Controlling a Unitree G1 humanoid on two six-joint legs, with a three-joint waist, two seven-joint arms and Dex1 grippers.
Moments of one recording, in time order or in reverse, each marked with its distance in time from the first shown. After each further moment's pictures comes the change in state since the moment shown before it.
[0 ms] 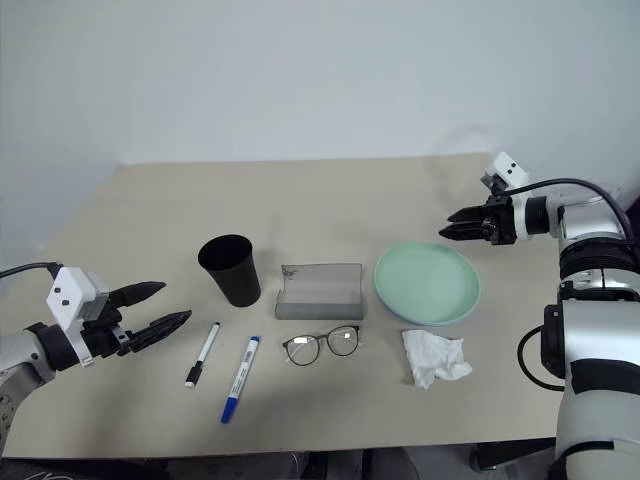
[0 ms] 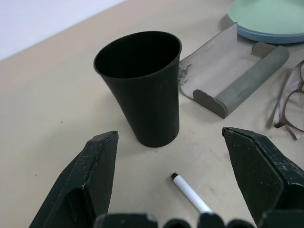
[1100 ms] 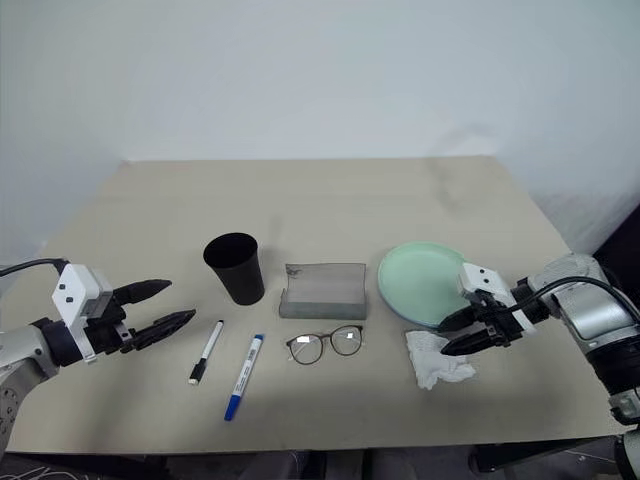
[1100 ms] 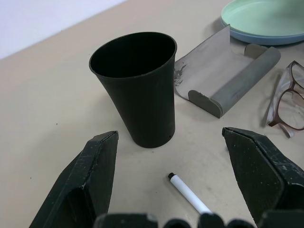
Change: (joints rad) left arm -0.022 0.005 -0.024 0.020 0.004 -0.013 -0.032; right arm 0.522 -0.225 0.230 -0.633 0.244 0.125 0.034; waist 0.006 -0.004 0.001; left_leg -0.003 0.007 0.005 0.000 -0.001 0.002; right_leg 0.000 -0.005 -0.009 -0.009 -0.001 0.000
